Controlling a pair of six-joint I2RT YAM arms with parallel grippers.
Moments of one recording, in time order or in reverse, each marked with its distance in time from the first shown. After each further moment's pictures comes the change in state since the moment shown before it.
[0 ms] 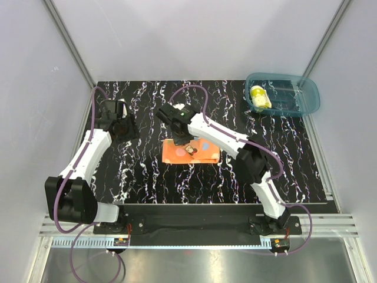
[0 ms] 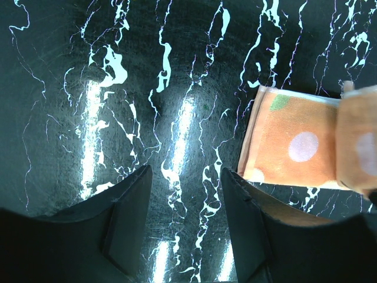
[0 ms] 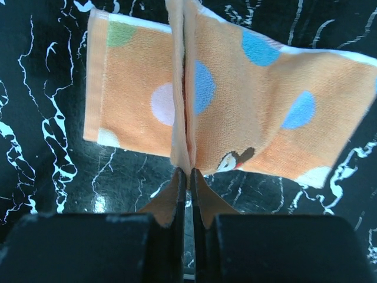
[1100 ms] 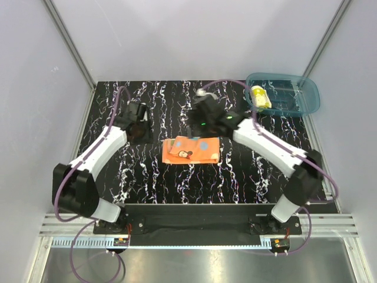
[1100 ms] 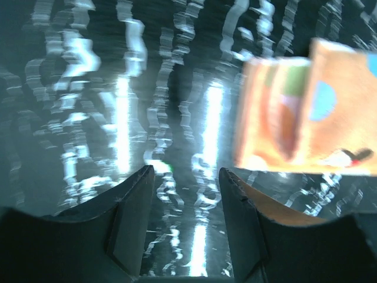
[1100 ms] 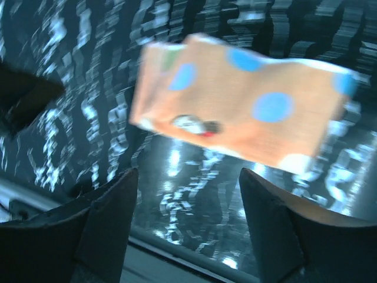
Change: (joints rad) left arm -0.186 0.063 0.015 -0.033 -0.130 -0.012; right arm -0.073 -0.475 -0.481 0.366 -0.166 -0.027
